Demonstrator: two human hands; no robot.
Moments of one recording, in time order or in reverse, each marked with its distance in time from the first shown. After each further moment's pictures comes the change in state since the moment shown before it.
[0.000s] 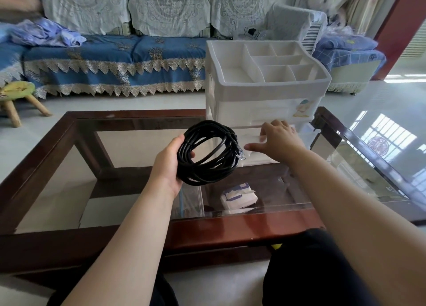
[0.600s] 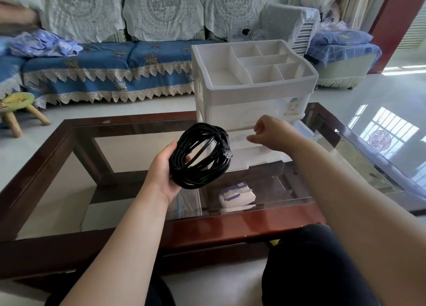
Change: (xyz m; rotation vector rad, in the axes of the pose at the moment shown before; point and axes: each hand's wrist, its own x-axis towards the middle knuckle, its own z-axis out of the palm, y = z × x) left_hand -0.002 -0.011 -0.004 -0.061 -0.103 -0.076; right_hand 0.004 0.014 -0.014 0.236 -0.042 0.029
